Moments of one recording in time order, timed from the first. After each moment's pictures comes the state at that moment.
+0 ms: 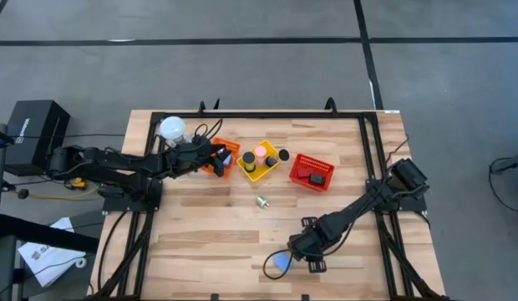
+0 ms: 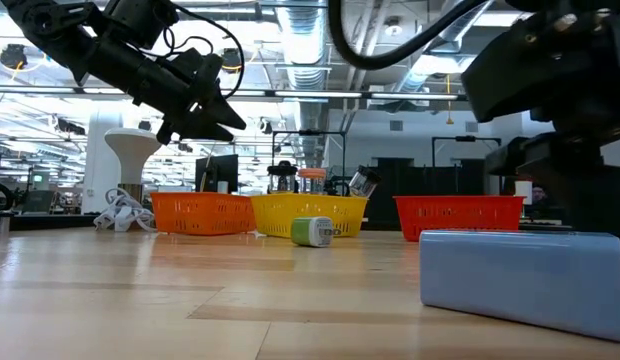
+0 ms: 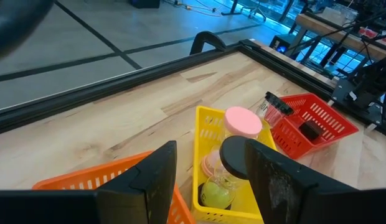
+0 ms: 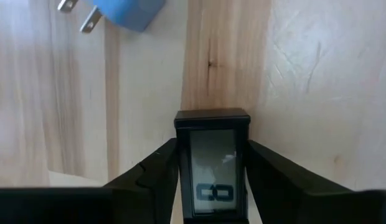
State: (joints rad) left arm 0.19 1.11 0.40 0.38 -0.42 -0.43; right arm 0.54 1.90 1.13 -0.66 -0.07 0.46
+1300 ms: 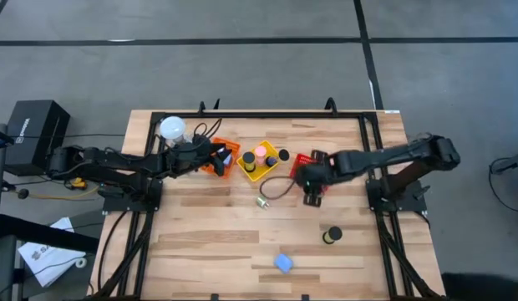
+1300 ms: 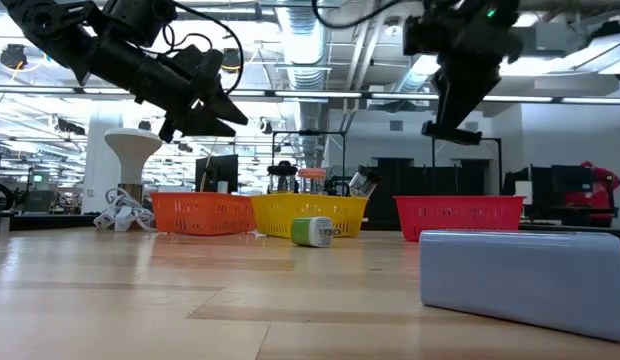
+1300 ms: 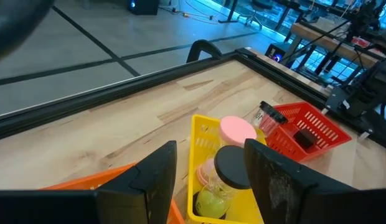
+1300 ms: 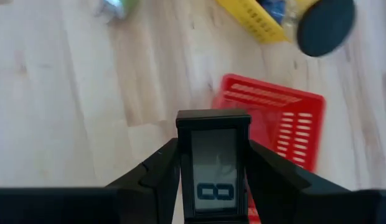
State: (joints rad) left arm 0.19 1.11 0.40 0.41 -0.42 -0.42; right arm 0.10 1.46 1.13 -0.93 0.28 0.22
